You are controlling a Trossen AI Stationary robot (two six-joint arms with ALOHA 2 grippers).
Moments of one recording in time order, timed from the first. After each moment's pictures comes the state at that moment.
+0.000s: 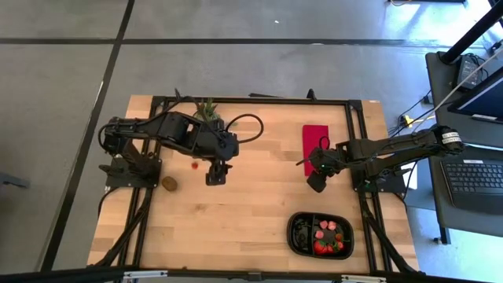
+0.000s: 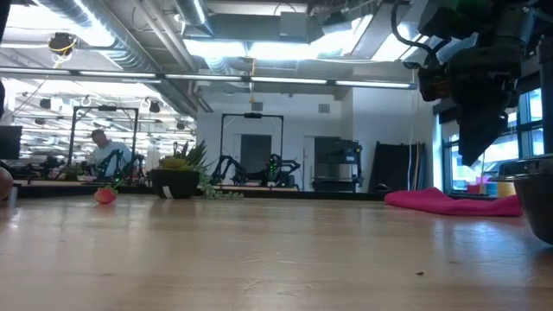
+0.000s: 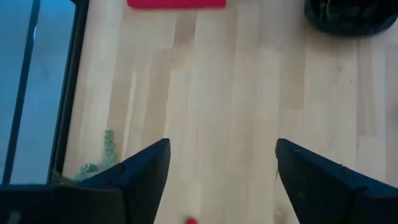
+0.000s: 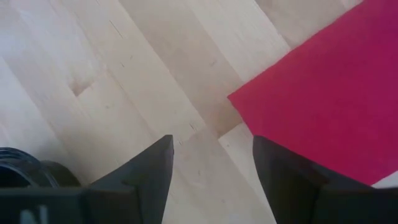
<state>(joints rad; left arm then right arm) -0.19 1.70 2.11 -1.51 -0.27 -0.20 0.07 1.11 0.67 -0.75 0.01 0.72</state>
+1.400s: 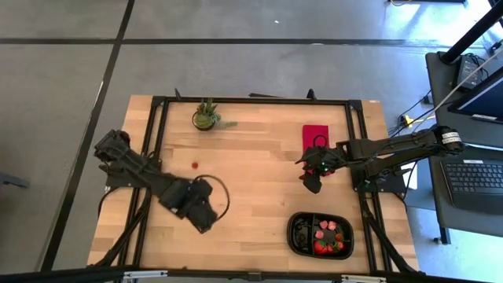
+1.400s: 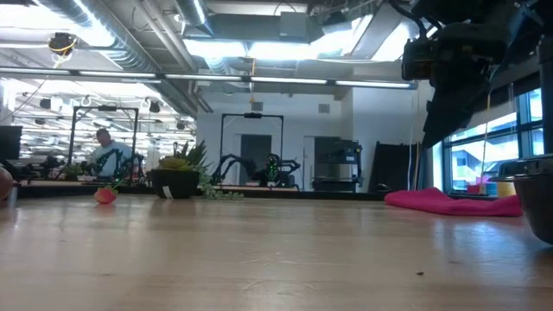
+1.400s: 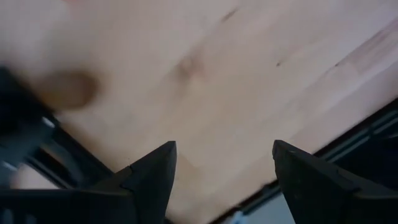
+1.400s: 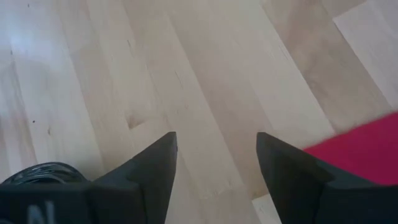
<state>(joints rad) -0.59 1.68 1.64 -1.50 -0.03 -1.45 0.07 1.12 0.67 -0.53 0.01 0.54</state>
